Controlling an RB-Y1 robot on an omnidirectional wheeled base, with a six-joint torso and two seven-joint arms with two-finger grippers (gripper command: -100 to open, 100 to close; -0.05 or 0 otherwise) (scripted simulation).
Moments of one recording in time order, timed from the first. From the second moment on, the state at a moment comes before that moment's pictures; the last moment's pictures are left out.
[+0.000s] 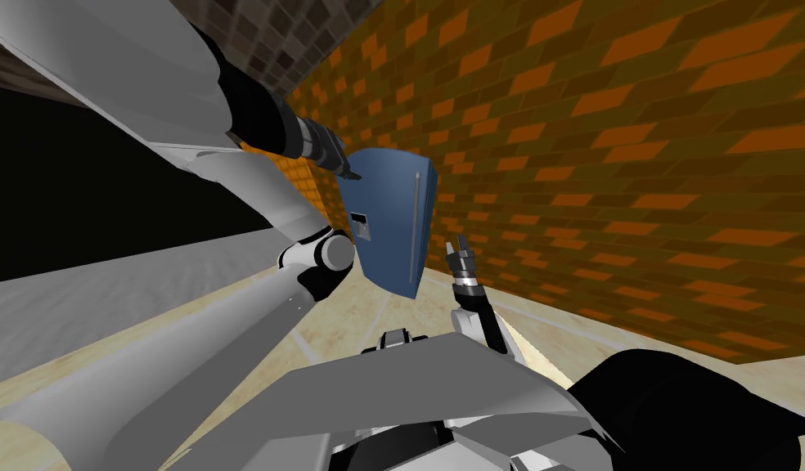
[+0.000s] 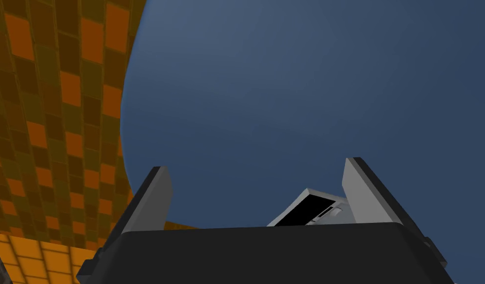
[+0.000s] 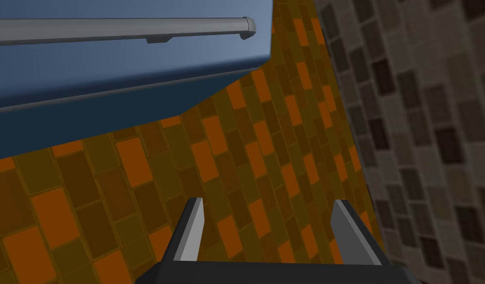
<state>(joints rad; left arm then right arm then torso) -1.58 0.06 0.59 -1.86 0.16 1.87 0.21 0.48 -0.01 -0.01 -2.33 0.03 -0.39 -0.11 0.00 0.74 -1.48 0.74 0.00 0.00</state>
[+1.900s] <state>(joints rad) -1.64 0.13 0.54 -1.61 -0.01 1.74 0.30 0.48 -0.01 -0.01 -2.33 0.03 -0.39 -0.11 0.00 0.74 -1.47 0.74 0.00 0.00</state>
